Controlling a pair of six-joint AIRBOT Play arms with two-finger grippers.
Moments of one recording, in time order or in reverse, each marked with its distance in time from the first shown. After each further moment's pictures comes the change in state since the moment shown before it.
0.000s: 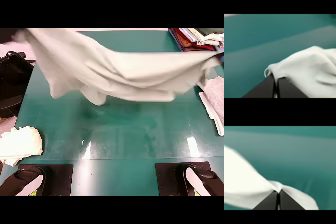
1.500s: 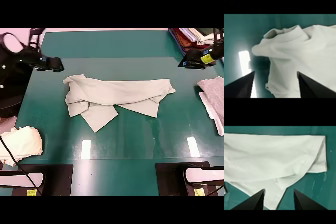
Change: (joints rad) left arm 0.174 -0.595 -0.091 -0.019 -0.063 0.030; right arm 0.083 -0.741 0.339 -0.130 0.208 0.105
